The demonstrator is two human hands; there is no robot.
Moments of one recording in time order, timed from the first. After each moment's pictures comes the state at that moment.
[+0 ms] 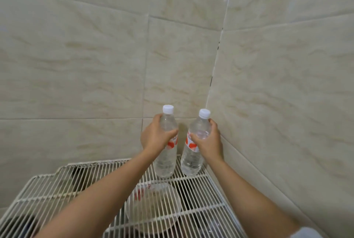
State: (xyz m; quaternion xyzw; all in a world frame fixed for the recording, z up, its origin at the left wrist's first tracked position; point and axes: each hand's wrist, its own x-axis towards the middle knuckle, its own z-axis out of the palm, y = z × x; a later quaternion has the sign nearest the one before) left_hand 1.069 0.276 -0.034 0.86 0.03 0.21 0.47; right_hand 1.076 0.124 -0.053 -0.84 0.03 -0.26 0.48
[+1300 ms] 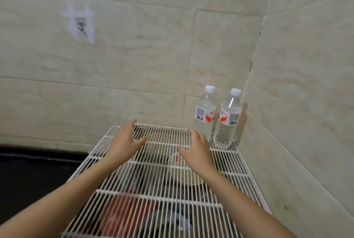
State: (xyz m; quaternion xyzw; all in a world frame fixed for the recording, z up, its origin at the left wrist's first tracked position) left_hand 0.893 0.401 -0.083 0.90 0.12 0.21 0.36; right_hand 0.933 0.199 -0.081 -0.90 -0.20 -0.05 0.37
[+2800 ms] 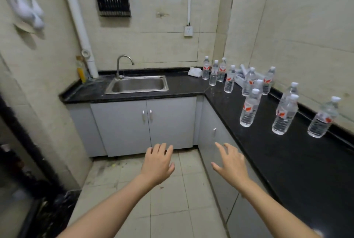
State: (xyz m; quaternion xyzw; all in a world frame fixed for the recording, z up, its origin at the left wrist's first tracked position) left_hand 0.112 0.703 -0.234 0.77 0.64 0.04 -0.08; right_hand 0.347 0.718 -0.234 -0.65 -0.75 0.05 0.11
